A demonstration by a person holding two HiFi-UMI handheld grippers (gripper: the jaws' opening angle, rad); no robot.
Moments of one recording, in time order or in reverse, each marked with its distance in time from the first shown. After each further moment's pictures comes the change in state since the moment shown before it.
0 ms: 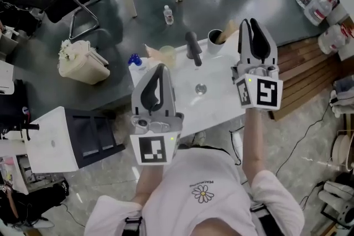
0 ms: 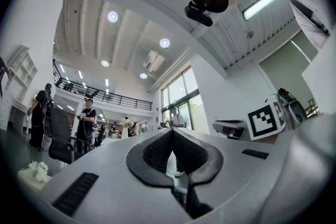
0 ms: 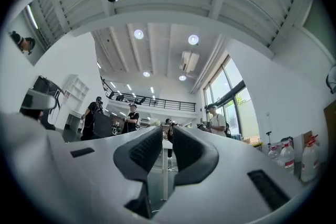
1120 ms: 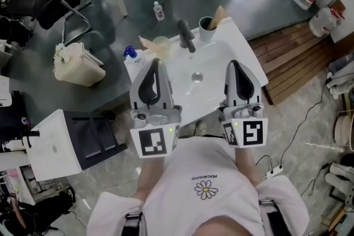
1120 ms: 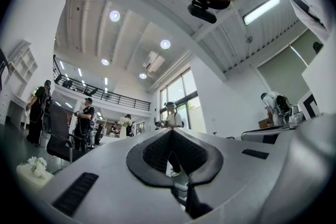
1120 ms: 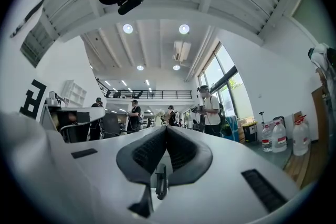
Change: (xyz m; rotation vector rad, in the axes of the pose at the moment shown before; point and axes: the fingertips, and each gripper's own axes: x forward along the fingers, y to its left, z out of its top) left arm -0.029 -0.005 -0.001 -0.029 -0.010 -0.029; right arm -0.137 0.066 -0.002 0.118 0.132 -0.033
